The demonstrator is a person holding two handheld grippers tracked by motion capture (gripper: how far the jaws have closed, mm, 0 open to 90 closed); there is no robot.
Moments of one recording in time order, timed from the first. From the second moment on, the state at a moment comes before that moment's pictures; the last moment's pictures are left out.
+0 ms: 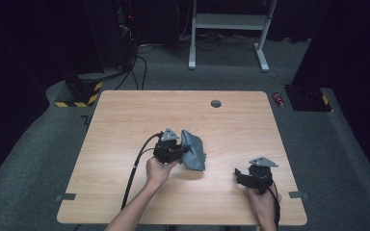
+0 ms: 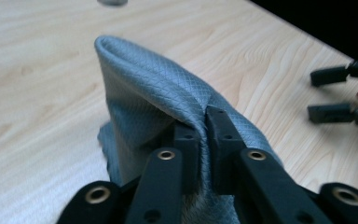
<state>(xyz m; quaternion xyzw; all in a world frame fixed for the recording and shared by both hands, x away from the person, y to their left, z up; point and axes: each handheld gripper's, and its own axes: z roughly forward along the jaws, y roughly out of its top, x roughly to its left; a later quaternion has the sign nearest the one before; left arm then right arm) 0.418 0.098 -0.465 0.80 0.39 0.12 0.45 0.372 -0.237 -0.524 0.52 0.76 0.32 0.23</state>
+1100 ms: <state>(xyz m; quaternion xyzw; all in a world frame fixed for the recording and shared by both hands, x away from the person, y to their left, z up) 0.385 0.127 -0.504 0.82 0.41 0.16 0.36 0.355 -0.128 -0.500 0.33 0.84 0.39 0.17</state>
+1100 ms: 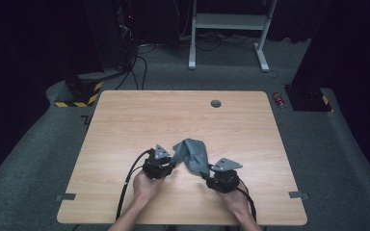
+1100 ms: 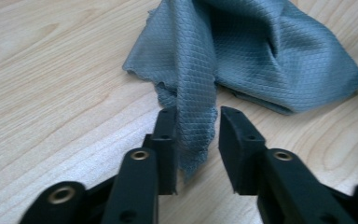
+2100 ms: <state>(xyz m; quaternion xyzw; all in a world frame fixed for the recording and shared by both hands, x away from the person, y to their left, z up) 0.385 0.167 -0.465 0.79 0.43 0.19 0.40 0.369 -0.154 -0.481 0.34 0.83 0.38 0.21</state>
